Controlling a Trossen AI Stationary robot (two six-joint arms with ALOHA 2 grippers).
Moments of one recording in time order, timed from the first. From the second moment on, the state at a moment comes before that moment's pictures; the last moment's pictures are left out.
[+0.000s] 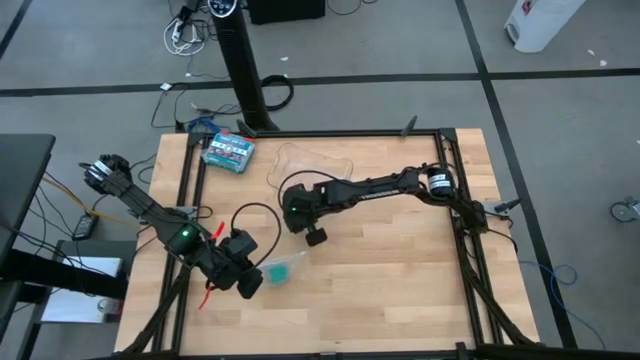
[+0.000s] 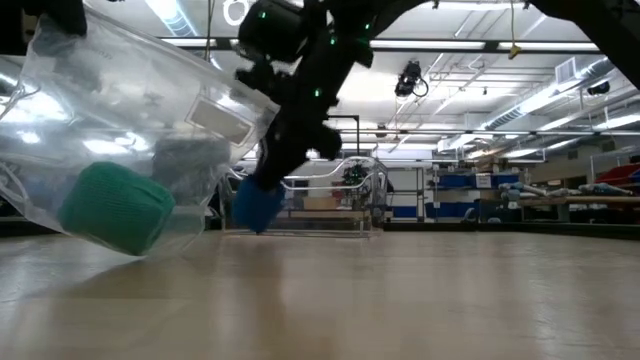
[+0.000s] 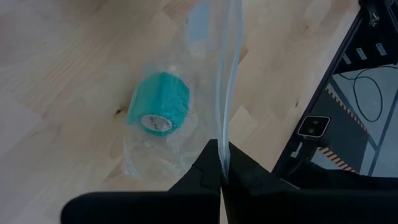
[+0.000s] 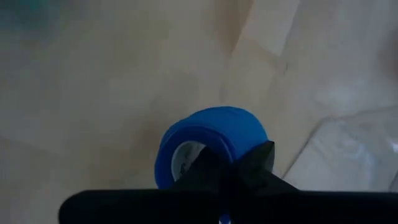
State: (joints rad) left arm -0.65 1.24 0.98 -0.70 -0.28 -1.39; right arm -0.01 2.21 1.80 -0.60 0.05 -0.48
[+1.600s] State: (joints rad) left arm -0.45 1.39 0.98 -0.51 -0.43 -1.29; right arm 0.09 1.88 1.73 -0.74 -0.04 0.14
